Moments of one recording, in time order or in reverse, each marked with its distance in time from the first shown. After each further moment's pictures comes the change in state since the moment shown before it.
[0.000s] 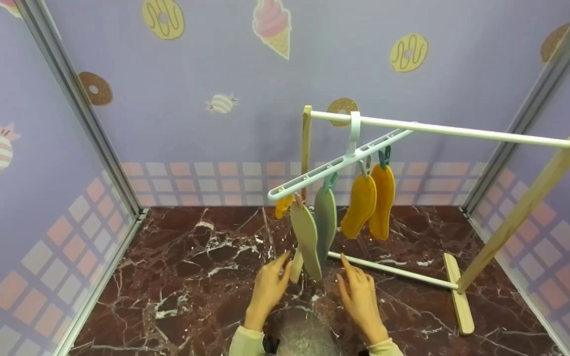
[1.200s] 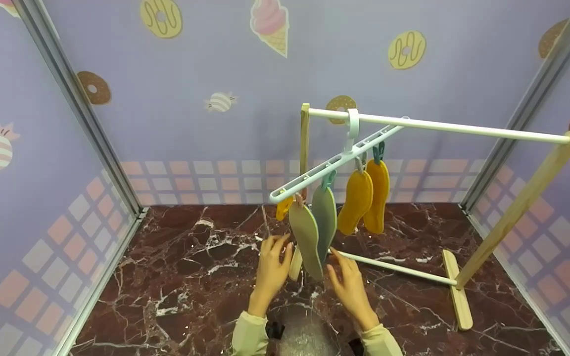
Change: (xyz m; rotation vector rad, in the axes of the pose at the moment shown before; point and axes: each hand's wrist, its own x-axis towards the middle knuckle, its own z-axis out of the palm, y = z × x) left_hand 0.027 0.018 -0.004 -0.084 0.144 -0.022; right_hand 0.016 -0.011 0.010 0.231 -0.020 0.044
